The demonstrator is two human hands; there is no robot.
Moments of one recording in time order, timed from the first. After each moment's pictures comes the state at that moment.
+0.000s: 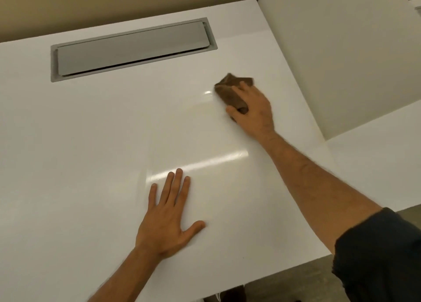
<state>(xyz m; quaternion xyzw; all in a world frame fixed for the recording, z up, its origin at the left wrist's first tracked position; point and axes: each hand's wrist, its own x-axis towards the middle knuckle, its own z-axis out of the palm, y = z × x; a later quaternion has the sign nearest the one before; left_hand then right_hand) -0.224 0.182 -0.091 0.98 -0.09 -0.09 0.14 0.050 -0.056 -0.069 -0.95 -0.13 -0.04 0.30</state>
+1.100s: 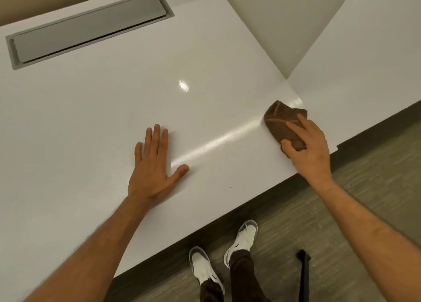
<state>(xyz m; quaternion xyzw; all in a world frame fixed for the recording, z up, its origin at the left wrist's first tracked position) -0.230 0.185 -0.087 0.97 -0.12 -0.08 0.19 -0.229 -0.224 -0.086 -0.95 0.06 -0.11 0.28</state>
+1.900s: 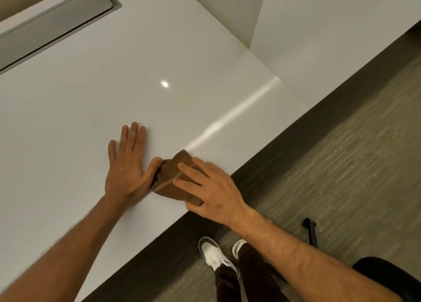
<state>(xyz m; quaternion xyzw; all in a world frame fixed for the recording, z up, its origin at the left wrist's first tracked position) -0.231 0.189 -0.095 0.97 -0.18 -0.08 0.15 -0.338 -0.044 -0.110 -0.95 -0.21 -0.08 0.23</state>
